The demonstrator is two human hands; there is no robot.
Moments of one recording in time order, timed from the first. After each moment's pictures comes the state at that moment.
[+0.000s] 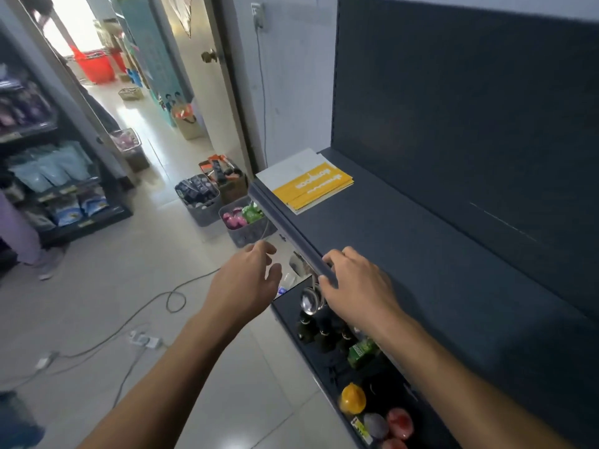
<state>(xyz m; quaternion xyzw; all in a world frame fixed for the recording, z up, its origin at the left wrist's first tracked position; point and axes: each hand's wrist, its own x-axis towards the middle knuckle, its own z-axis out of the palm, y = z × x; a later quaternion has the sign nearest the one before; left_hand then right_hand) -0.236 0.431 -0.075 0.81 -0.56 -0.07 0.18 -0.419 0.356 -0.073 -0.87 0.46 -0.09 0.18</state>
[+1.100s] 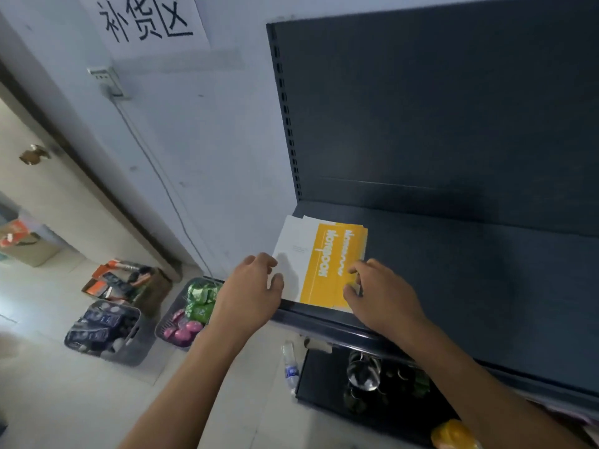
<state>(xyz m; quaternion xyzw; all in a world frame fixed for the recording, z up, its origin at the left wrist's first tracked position) 0.010 0.145 -0.090 0.63 -0.75 -0.14 0.13 -0.210 0.195 -0.112 -0.65 0.72 -0.18 0.18</state>
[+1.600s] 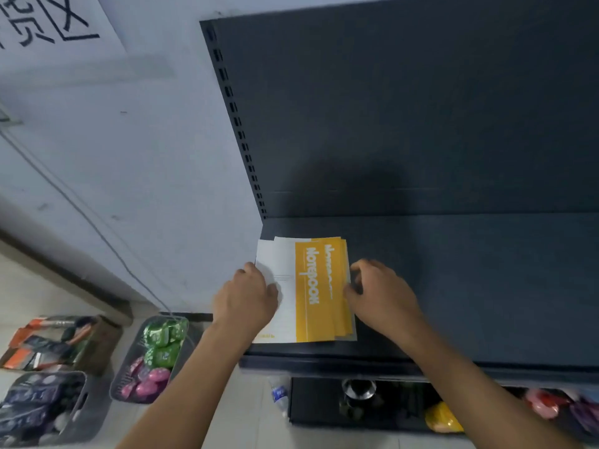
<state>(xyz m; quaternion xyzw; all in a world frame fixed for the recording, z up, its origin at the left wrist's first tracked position) -0.019 0.056 -0.111 0.62 -0.78 -0.10 -0.03 -0.212 0.155 -0.121 -0.52 0.81 -0.19 0.18</state>
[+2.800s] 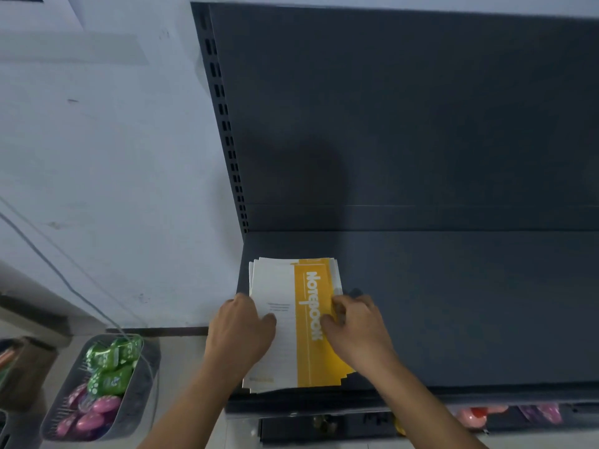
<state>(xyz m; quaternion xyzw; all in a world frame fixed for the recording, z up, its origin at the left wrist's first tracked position) -0.019 0.034 -0.123 0.61 -0.73 -0.29 0.02 -0.173 0.133 -0.136 -0.40 0.85 -0.24 0.26</state>
